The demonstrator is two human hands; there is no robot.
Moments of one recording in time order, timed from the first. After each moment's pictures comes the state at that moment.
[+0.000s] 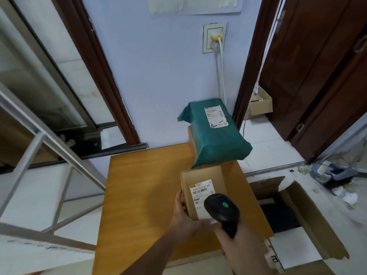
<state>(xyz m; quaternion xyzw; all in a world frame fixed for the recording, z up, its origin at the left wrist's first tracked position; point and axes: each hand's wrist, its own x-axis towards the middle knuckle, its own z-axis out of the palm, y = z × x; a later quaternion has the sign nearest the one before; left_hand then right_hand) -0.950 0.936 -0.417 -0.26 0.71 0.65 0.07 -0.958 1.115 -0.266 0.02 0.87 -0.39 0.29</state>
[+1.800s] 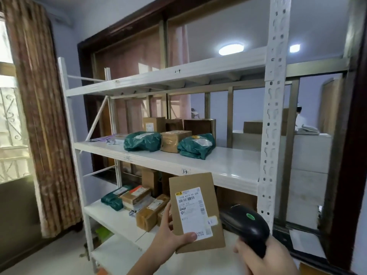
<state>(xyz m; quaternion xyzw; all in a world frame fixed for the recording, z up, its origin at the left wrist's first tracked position) -0.370 0.490 -0.145 -0.34 0.68 0.53 -0.37 -0.522 0.703 -0.053 -0.42 0.75 -0.48 0.17</state>
